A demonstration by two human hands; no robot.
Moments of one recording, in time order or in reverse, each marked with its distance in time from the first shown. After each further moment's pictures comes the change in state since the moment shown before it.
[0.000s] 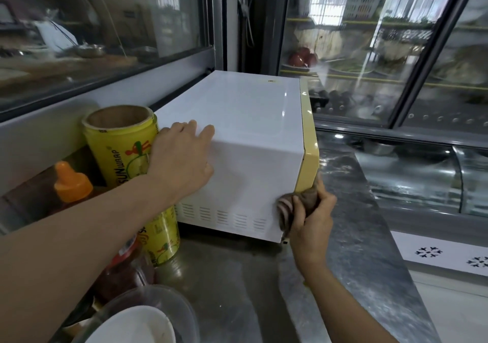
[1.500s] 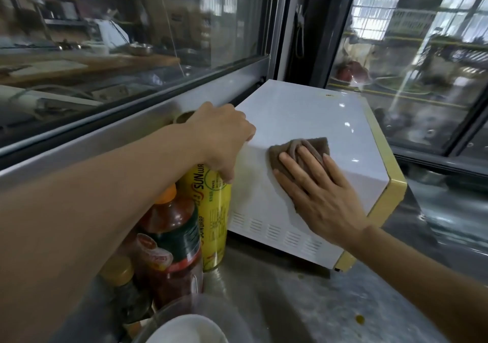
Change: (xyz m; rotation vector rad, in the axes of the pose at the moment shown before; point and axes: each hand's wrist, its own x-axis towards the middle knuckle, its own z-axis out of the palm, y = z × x) left_hand 0.021 -0.077 -0.040 0.112 -0.342 0.233; right_hand 0.058 -0.051 0.060 -1.057 -0.382 -1.406
